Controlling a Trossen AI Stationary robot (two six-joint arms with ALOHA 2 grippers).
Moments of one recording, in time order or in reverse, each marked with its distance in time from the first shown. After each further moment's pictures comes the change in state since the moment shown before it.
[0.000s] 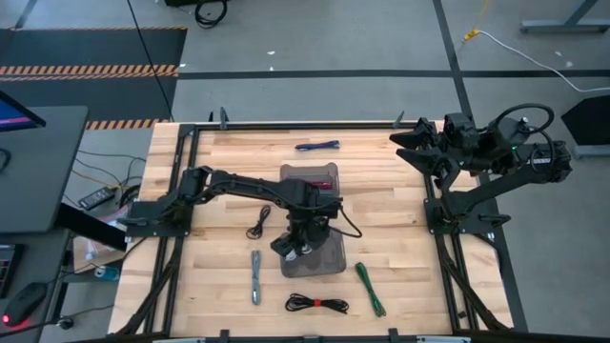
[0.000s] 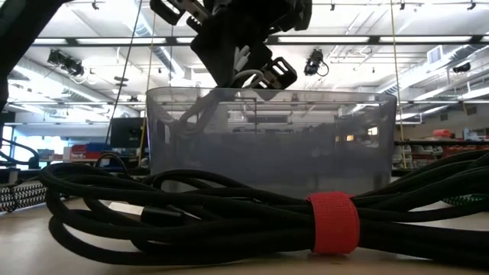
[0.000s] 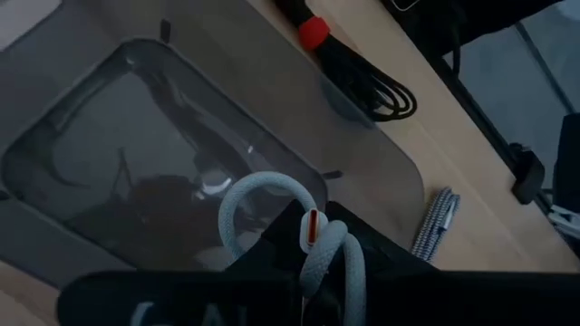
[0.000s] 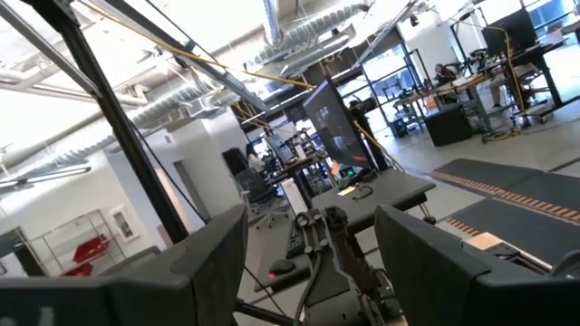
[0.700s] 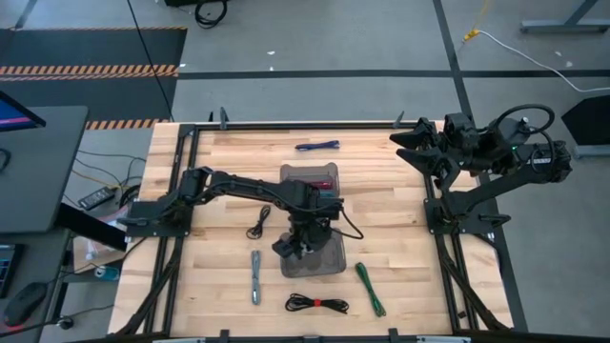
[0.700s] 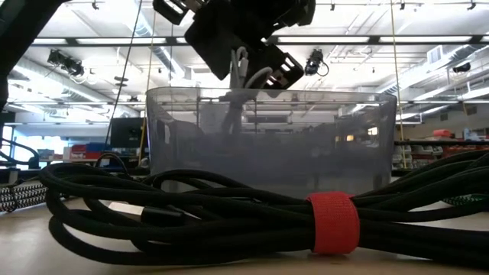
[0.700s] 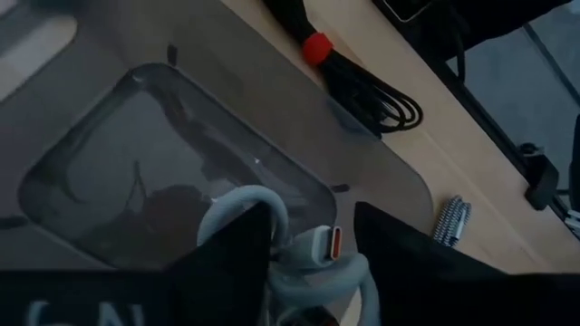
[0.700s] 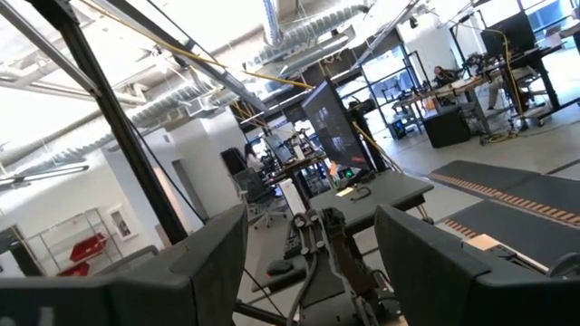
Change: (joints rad) left arm -0.009 0.000 0.000 0.046 0.001 0.002; right arm 0.000 0.000 0.000 0.000 0.001 -0.011
